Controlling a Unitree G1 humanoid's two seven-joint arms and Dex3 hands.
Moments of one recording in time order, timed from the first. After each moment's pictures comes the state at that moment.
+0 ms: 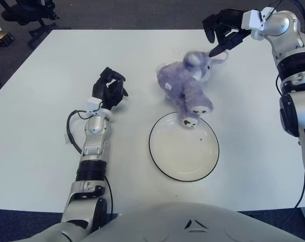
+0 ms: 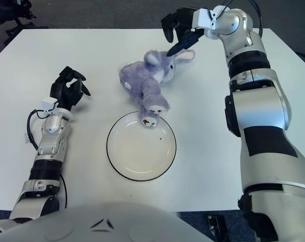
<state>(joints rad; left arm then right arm) -0.21 0.06 0.12 0.20 -0.07 -0.28 -0.02 -1.31 -0.53 0.25 1.11 -0.36 -0.55 0.72</state>
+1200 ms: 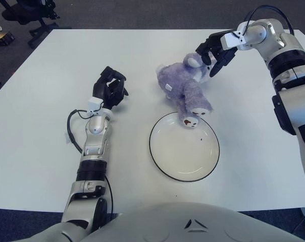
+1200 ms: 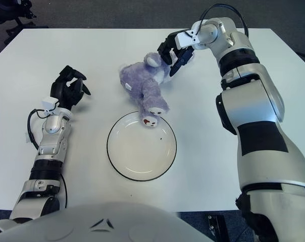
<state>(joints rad) -0.19 0.05 0.11 0.19 -0.05 -0.30 0.00 -1.37 -0.47 0.48 1.23 -0.61 -0.42 0.61</state>
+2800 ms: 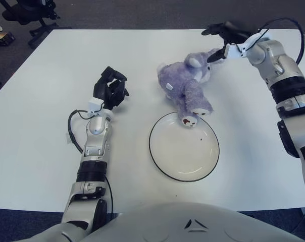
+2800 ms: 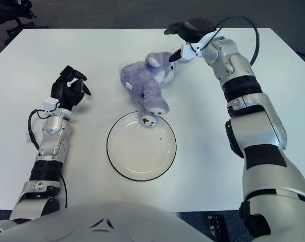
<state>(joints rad) -0.19 0.05 0.10 0.19 -0.04 -0.30 0.01 -1.08 -0.60 0.34 0.74 -0.65 -0.35 0.15</state>
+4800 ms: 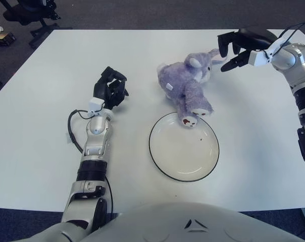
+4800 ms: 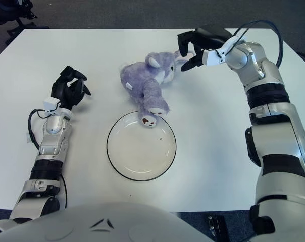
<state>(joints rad) -0.20 0.06 0.10 0.21 -0.03 -0.31 0.01 -1.01 -0.73 0.30 0.82 -0.48 -0.72 0.40</state>
